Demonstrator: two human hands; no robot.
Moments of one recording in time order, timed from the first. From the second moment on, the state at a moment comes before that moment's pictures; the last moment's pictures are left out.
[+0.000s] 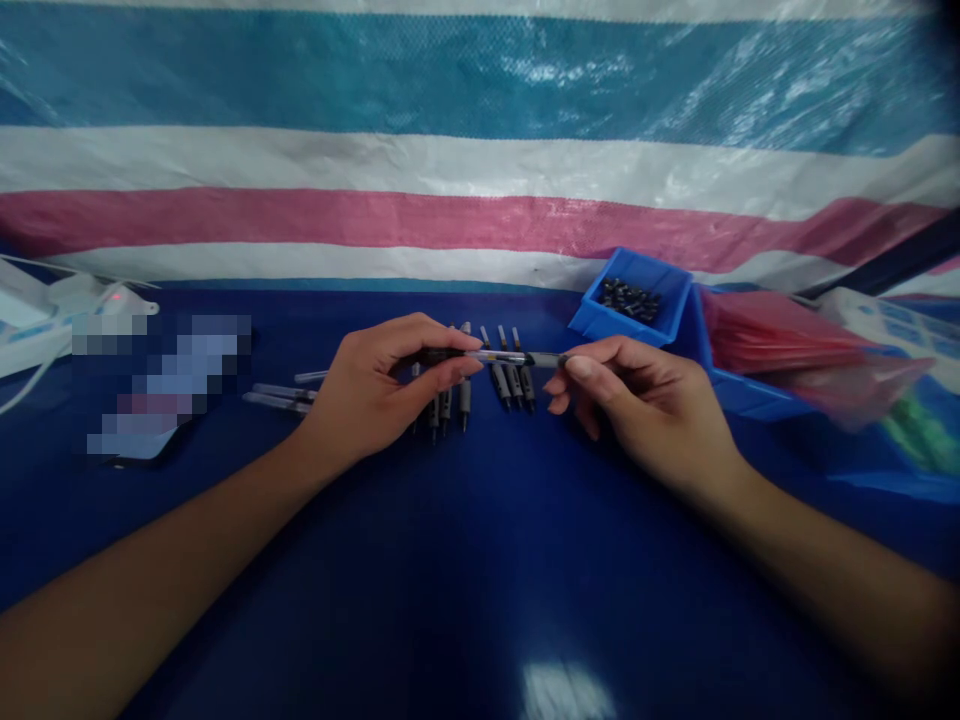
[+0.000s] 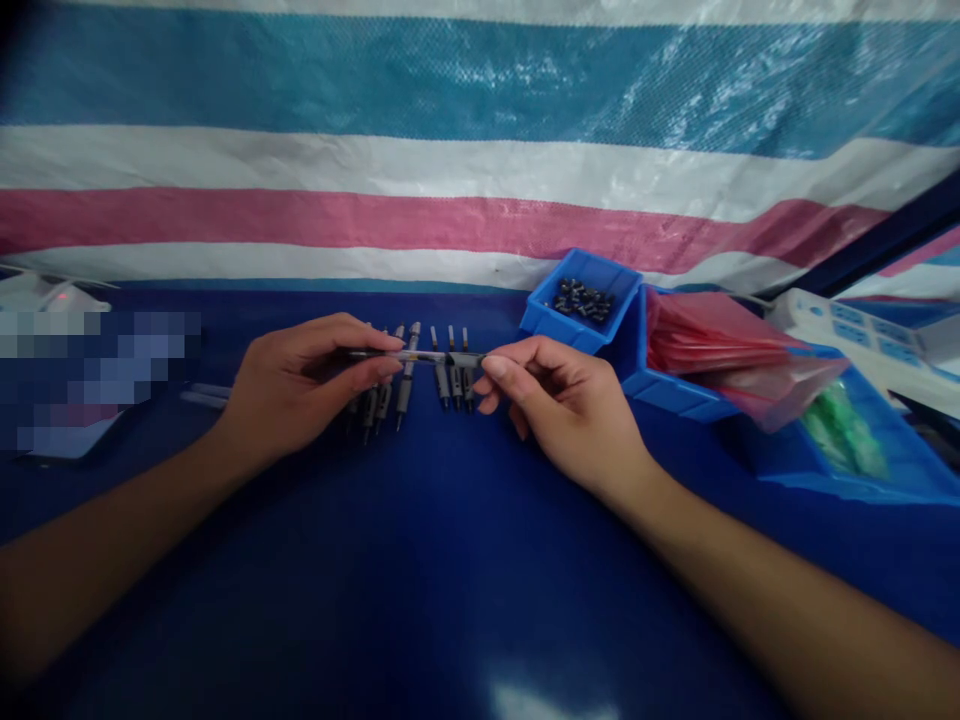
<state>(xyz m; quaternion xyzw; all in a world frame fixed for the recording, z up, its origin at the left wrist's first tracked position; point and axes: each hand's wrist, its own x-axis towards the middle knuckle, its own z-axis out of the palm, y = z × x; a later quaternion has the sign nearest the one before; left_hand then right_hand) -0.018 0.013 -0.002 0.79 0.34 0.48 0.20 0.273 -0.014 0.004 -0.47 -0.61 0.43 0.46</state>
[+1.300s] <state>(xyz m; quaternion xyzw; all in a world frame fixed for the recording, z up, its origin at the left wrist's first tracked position) -0.013 0.022 -0.001 0.49 0.31 0.59 0.56 0.272 -0.022 0.009 -0.49 -0.63 0.46 0.38</state>
